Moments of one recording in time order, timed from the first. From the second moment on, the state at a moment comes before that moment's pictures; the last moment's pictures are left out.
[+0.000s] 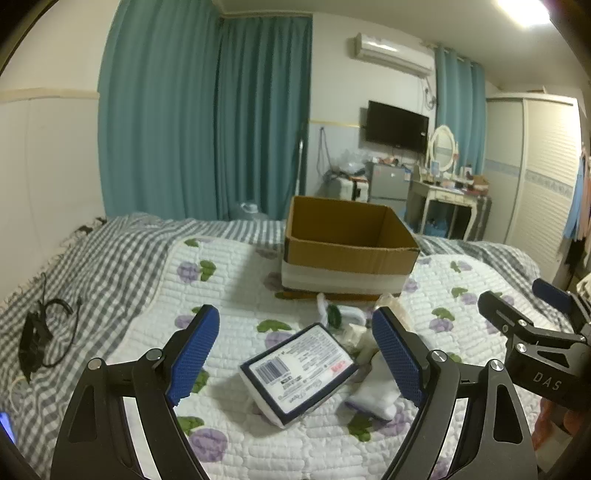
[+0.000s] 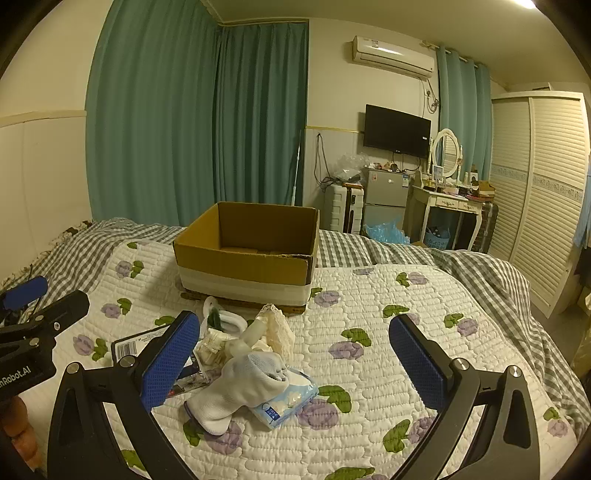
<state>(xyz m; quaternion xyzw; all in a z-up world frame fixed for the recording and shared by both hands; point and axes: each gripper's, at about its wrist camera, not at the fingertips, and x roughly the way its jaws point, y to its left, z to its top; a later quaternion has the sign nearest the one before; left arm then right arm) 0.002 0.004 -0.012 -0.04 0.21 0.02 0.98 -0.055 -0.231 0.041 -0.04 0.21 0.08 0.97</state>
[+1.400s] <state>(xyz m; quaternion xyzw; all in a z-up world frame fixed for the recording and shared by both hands) 0.002 0.002 -0.012 -0.04 0.22 0.02 0.98 -0.057 -0.227 0.037 -0.04 0.22 0.08 0.97</state>
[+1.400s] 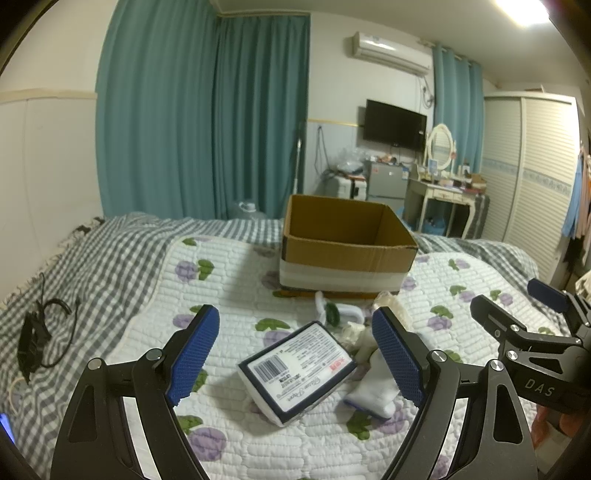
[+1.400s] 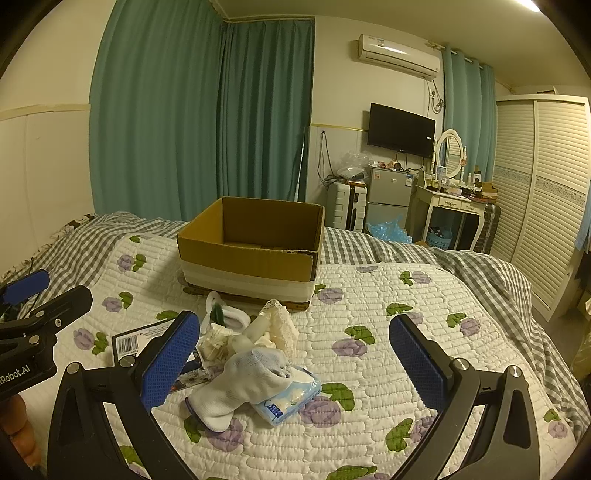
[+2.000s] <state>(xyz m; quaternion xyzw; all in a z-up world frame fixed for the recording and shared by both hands) 0.002 0.002 -0.011 -0.04 0.22 0.02 0.98 -0.056 -0.225 0.036 -0.04 0.22 0.08 0.97</state>
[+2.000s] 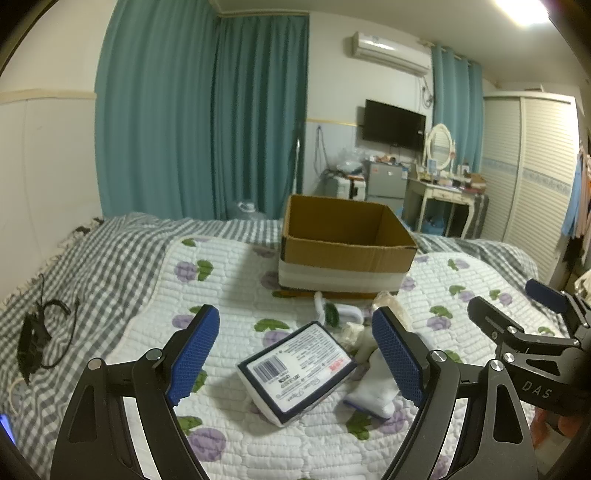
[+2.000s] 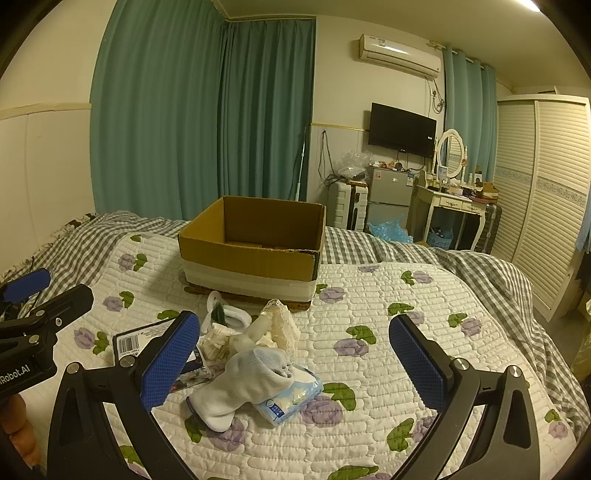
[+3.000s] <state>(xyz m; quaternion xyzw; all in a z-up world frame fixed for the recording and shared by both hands) 0.047 0.022 -0.083 -0.05 0.34 0.02 0.94 0.016 -0.189 -0.046 -0.08 0.36 0.09 0.92</state>
